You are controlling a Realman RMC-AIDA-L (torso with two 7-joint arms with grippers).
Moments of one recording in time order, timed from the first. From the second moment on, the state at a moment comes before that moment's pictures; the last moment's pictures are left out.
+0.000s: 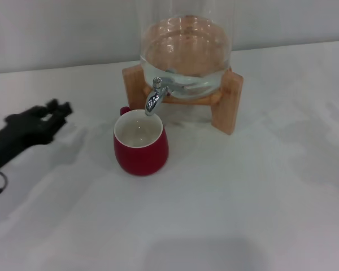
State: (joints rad) left arm -0.57 -2.08 0.54 0.31 -1.45 -1.23 2.01; right arm 0.15 2.00 -0.62 -0.81 1.75 1.31 -1.62
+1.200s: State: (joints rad) left arm -0.17 -2.08 0.53 0.60 -1.79 -2.03 1.96; right arm 0.16 1.99 -0.62 -0.83 1.74 1.51 -1.59
